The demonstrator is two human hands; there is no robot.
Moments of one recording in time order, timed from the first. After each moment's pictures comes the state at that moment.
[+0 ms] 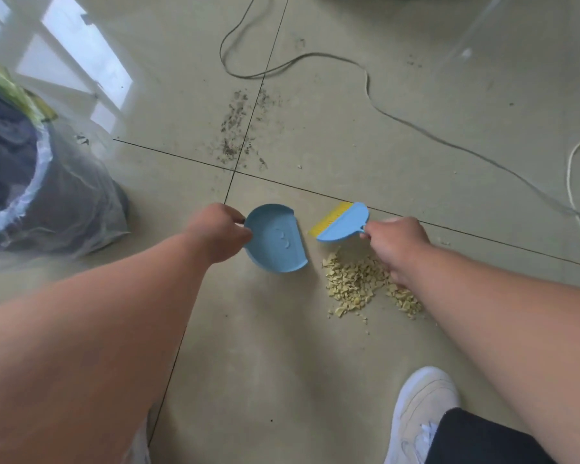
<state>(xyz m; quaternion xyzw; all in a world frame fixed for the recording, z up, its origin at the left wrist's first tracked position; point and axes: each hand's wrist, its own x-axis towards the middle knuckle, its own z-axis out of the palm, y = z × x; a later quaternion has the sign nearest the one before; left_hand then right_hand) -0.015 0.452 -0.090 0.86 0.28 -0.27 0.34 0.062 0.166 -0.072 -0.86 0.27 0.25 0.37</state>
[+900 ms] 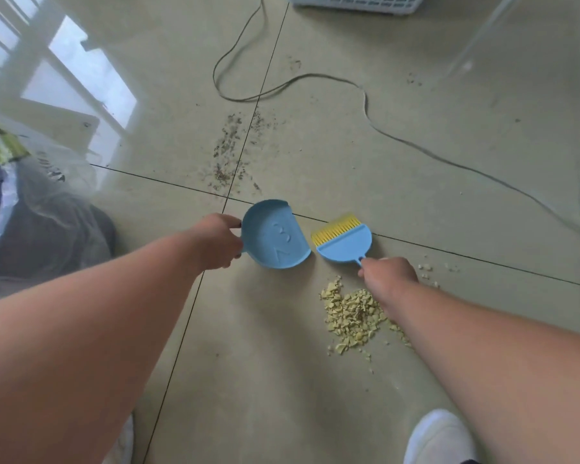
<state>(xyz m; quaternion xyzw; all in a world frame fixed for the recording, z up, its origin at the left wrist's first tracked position) 0.035 0.463 -0.118 0.81 0.29 -0.30 0.41 0.077 0.149 -0.146 -0.85 0.32 0.29 0.31</state>
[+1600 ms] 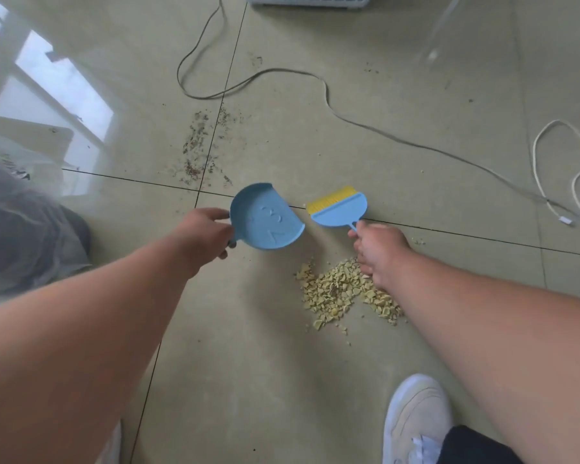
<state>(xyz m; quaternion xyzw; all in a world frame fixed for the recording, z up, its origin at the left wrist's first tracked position) 0.023 0.421 -0.101 0.77 0.34 -0.23 0.49 0.075 0.120 -0.101 -0.74 0.33 0.27 0.51</state>
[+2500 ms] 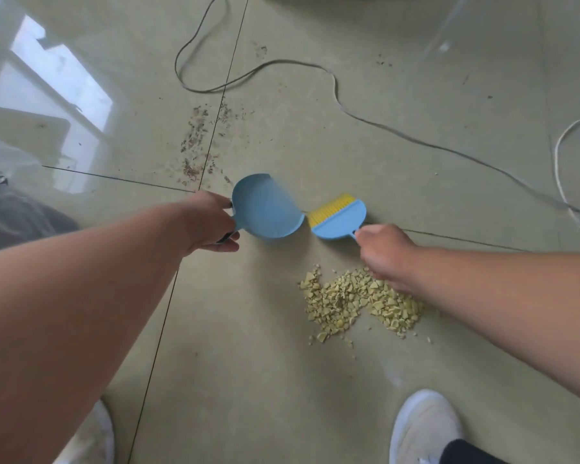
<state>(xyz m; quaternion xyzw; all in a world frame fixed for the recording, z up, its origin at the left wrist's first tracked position) 0.071 0.429 -0.101 0.73 0.36 -0.29 0.50 0.100 0.116 -0.115 -0.83 0.18 0.34 0.39</state>
